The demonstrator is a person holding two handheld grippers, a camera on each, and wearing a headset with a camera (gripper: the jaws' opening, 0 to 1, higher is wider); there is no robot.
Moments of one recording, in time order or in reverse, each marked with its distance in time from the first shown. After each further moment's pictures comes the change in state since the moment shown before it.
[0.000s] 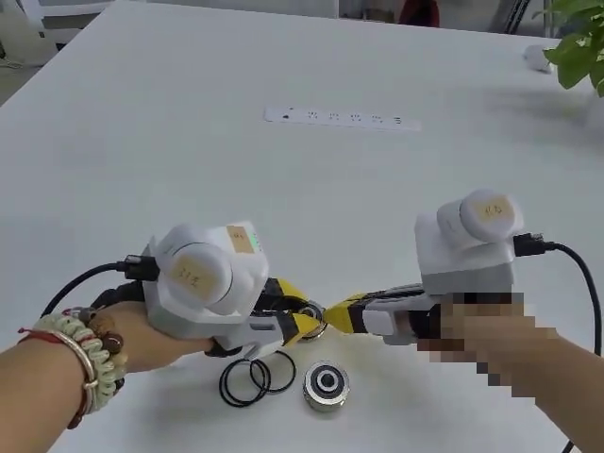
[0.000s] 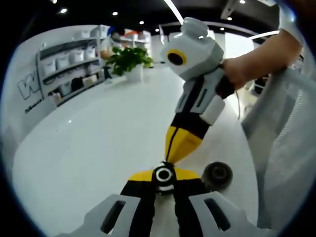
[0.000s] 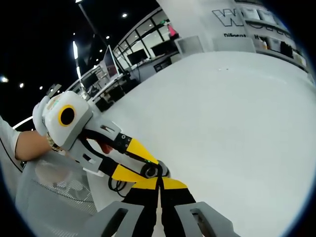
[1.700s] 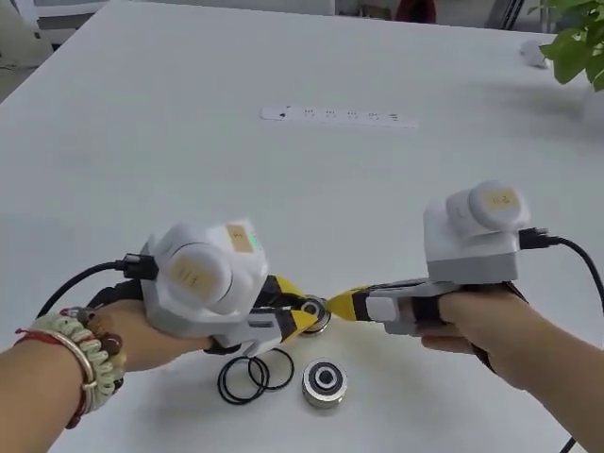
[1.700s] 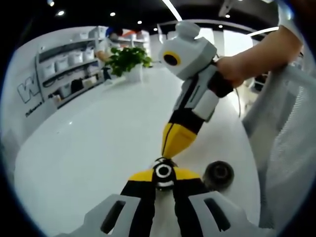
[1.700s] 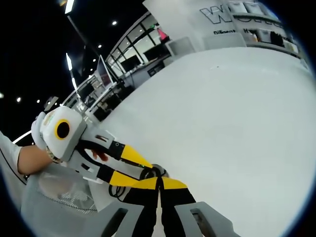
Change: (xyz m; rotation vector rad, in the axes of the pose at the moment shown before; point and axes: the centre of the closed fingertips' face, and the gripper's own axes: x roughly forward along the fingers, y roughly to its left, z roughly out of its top) left arm 0.002 0.002 0.000 0.014 -0.004 0.011; right arm -0.003 -0.008 0.006 0.097 -0.044 -0.004
